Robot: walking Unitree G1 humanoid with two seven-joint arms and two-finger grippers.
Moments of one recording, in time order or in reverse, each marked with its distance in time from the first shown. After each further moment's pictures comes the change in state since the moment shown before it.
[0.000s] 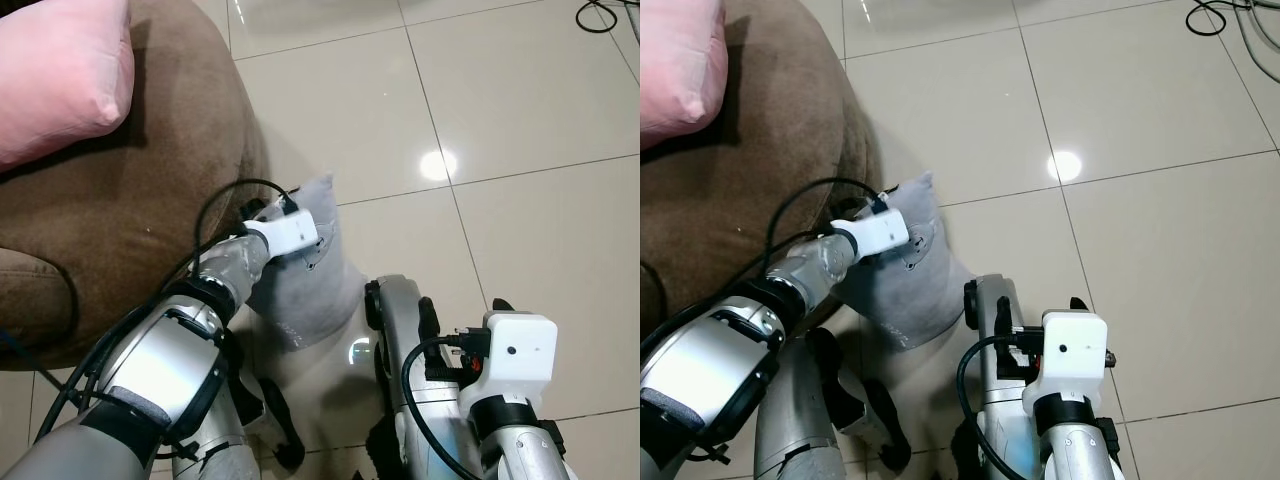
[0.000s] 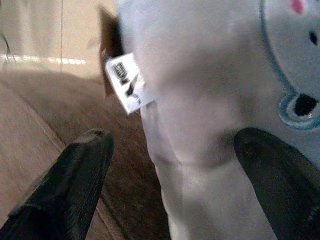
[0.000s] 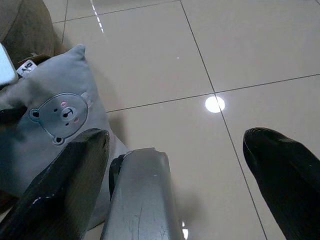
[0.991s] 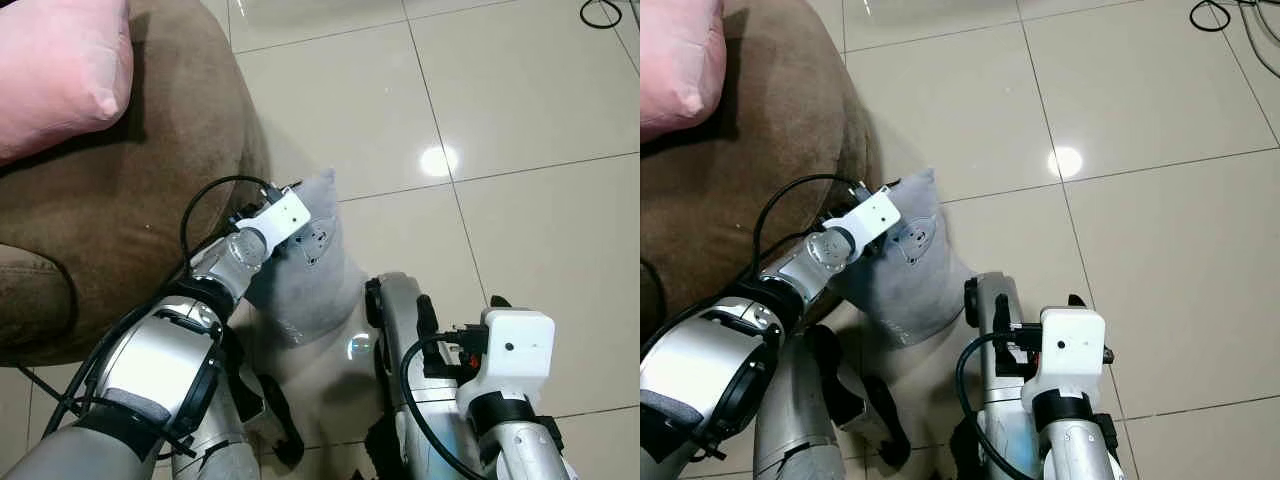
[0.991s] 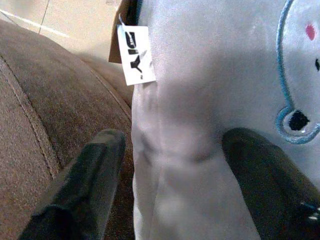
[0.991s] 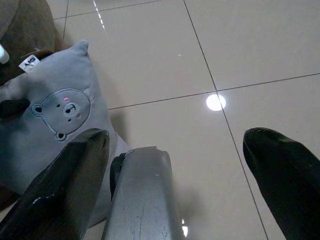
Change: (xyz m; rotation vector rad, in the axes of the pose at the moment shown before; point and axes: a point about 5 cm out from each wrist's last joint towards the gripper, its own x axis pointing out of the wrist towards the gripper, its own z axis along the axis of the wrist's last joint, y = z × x) left arm 0.000 0.003 -0.002 -0.261 -0.011 -0.011; right arm 0.002 0.001 0.001 0.005 0.001 0.009
